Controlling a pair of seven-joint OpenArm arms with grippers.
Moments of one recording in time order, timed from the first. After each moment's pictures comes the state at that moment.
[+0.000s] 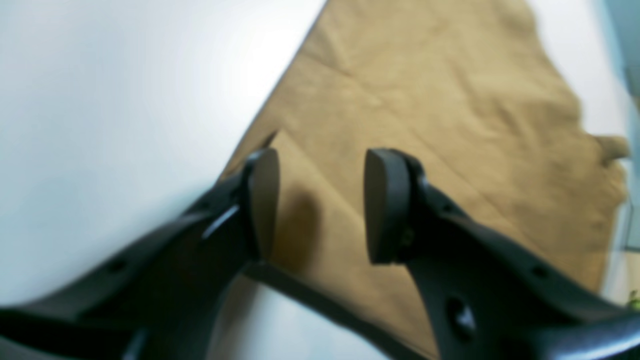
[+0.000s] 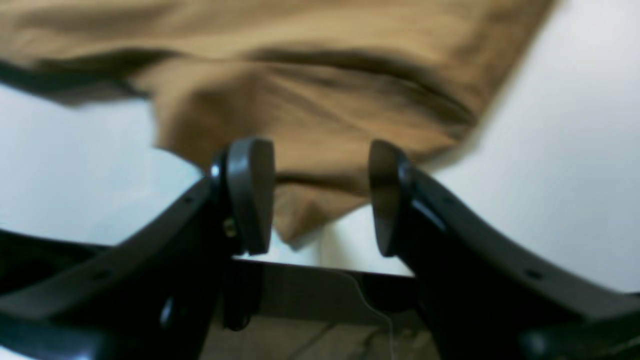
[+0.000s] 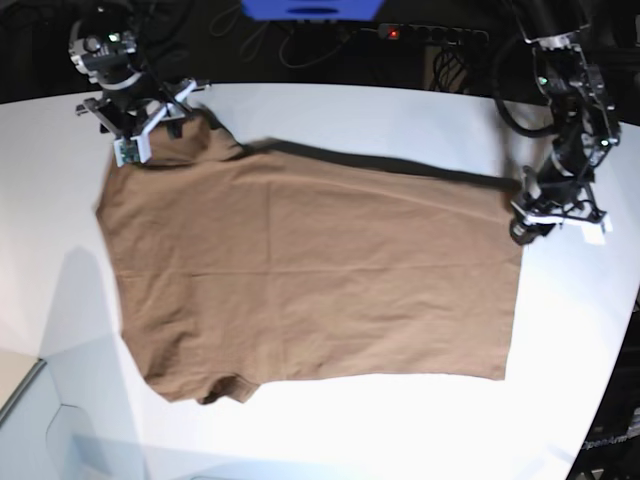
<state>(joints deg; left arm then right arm) 8.3 -12.7 -25.1 91.3 -48.4 0.5 42.5 -29.4 -9.2 24.9 116.0 -2.8 30.5 -43.8</state>
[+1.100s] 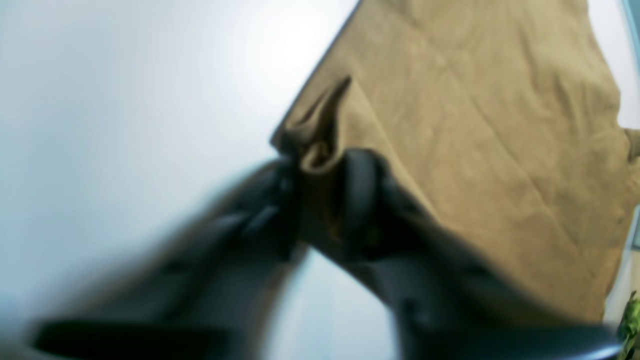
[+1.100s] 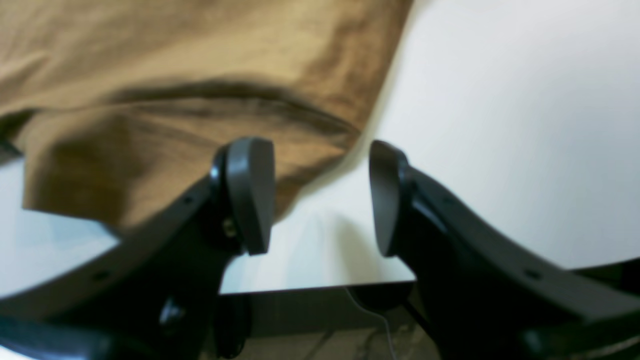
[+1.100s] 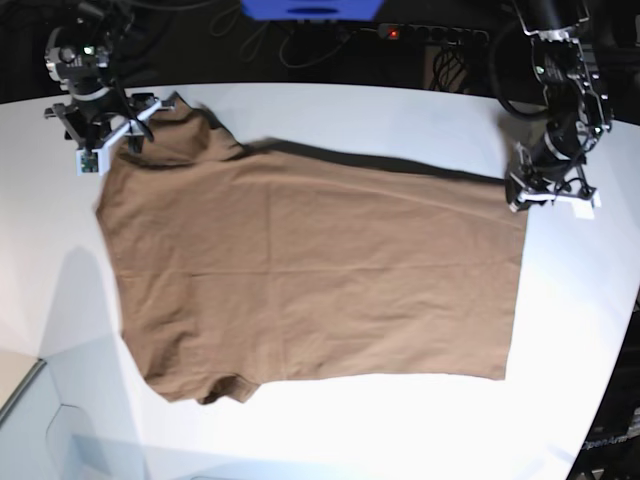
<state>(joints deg) 10.2 -12.3 -24.7 82.7 -48.3 0.1 41.9 -24.5 -9.3 33.7 114.2 -2.8 30.7 -43.8</state>
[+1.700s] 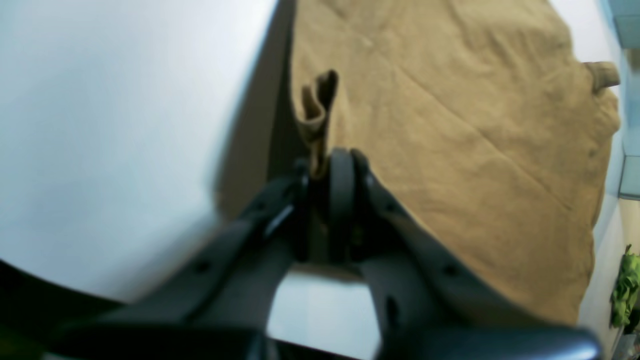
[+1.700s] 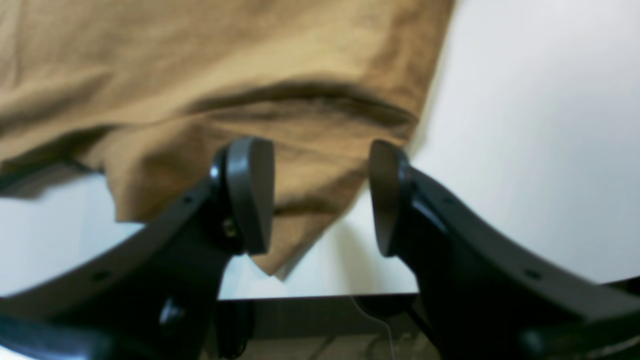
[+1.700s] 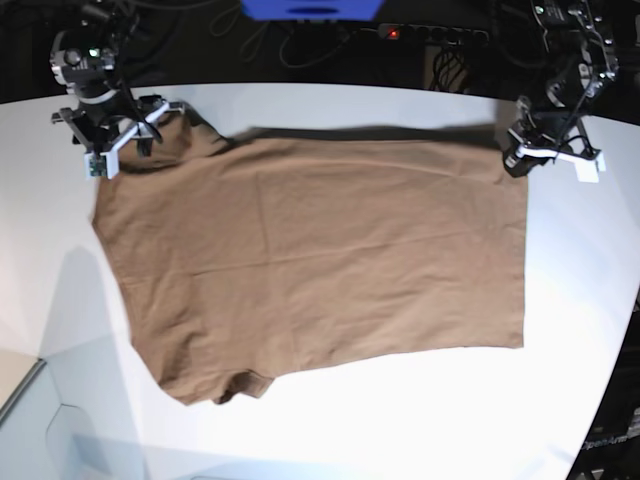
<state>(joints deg) 24.9 -11.3 -25.2 100.2 -54.1 0.3 42.9 -24.5 -9.3 31.5 114.2 -2.9 30.6 -43.8</state>
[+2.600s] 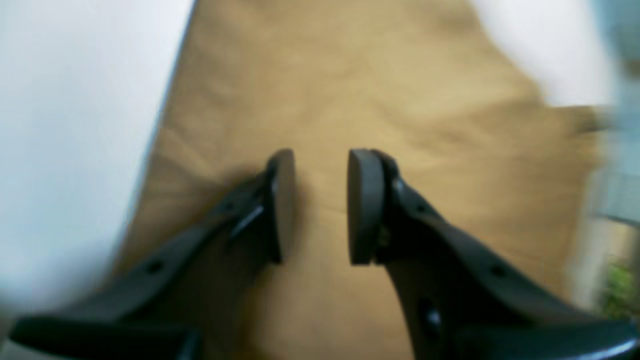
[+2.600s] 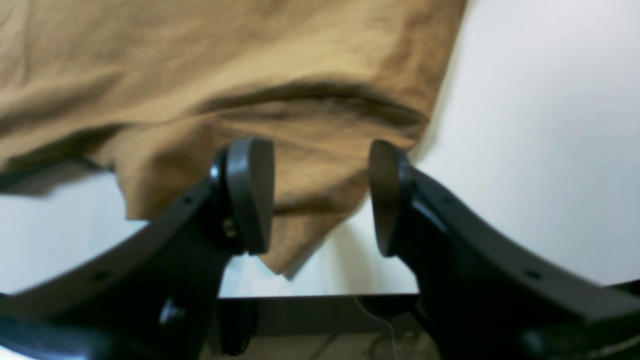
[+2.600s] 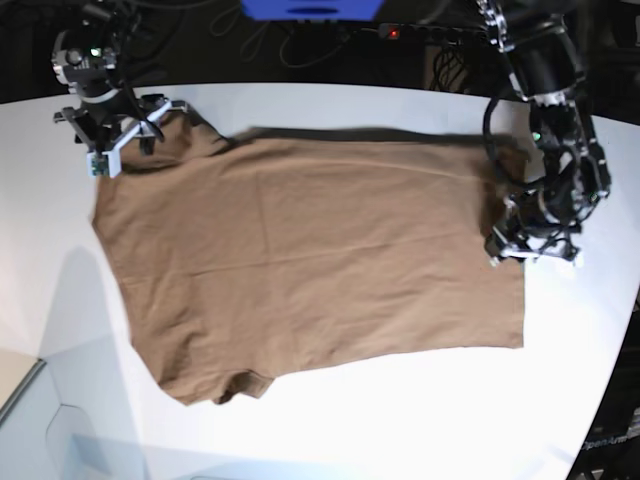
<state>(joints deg) -6.6 -10.3 -23.6 75.2 -37.8 0.7 54.5 -24.6 -9.2 31.3 114.2 -2.7 30.7 -44.1</state>
